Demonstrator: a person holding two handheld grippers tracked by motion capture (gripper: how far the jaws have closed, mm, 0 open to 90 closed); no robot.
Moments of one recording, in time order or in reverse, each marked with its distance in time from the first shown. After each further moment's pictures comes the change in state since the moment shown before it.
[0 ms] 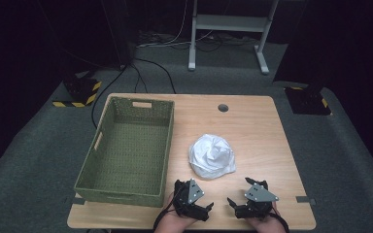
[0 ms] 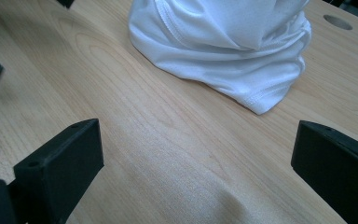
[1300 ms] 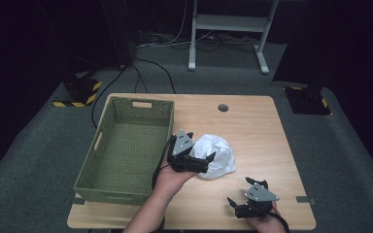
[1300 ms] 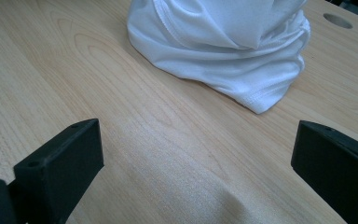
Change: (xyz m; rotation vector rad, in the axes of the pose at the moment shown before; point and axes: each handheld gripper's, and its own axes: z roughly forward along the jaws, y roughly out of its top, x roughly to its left) left arm 0.074 0.112 -0.056 -0.360 -0.009 -0.111; right arm -0.001 0.000 0.000 0.001 0.002 0.006
